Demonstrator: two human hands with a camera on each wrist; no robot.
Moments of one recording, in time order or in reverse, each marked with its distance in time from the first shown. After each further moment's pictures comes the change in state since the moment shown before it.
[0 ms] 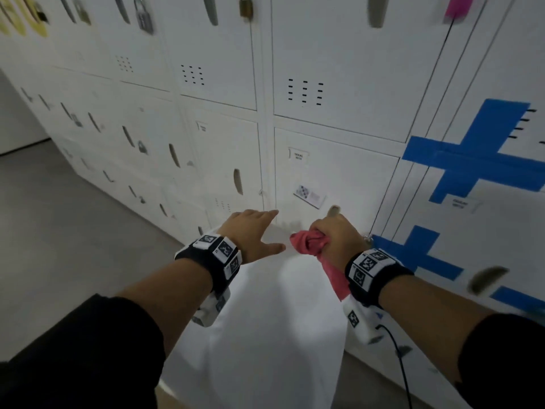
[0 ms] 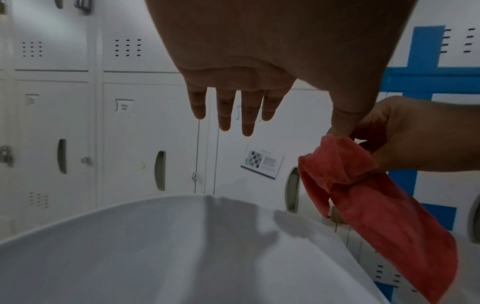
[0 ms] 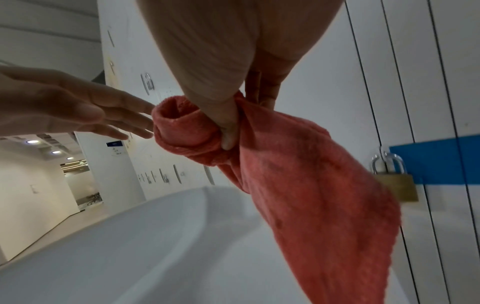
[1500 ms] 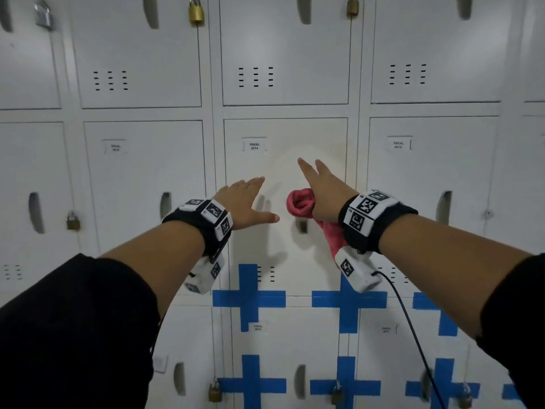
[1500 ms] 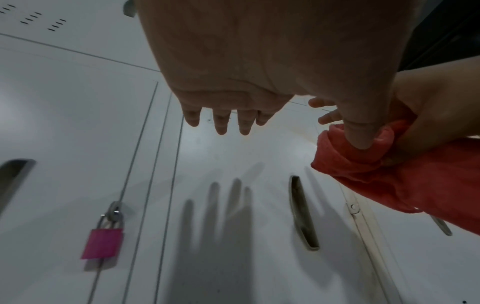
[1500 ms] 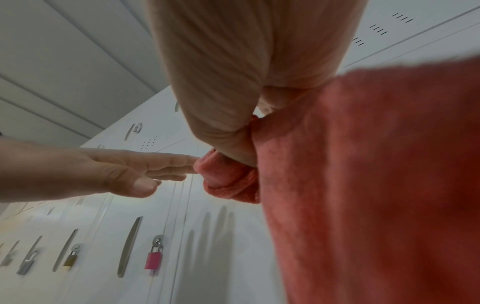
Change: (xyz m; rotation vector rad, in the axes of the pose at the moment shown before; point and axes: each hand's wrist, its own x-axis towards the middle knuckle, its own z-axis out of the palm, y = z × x) left_hand 0.032 0.306 -0.333 0.008 0.537 0.548; right_hand -0.183 0.037 -0.487 -0.410 0.537 0.390
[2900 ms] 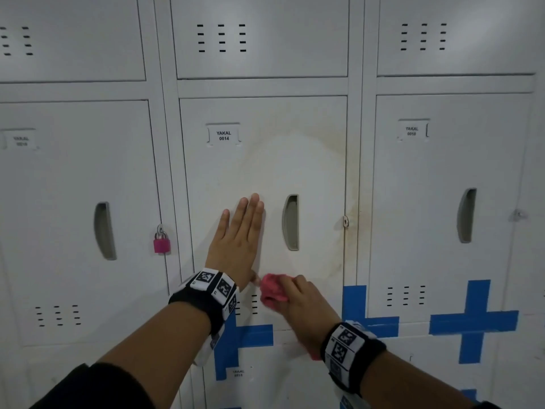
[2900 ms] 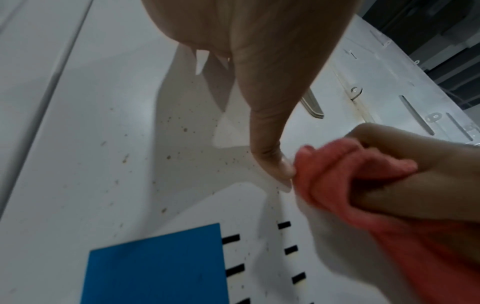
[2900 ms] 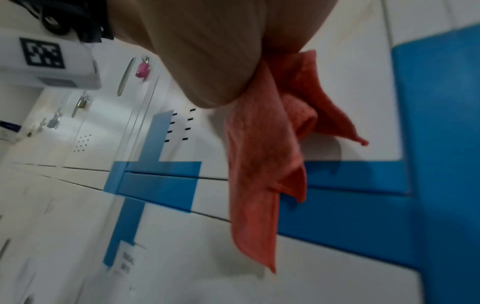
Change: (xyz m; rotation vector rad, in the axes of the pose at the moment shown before) left_hand 0.061 0.008 0.137 0.346 0.232 0.022; right_hand -0.041 0.037 0.206 -0.175 -0.099 -0.290
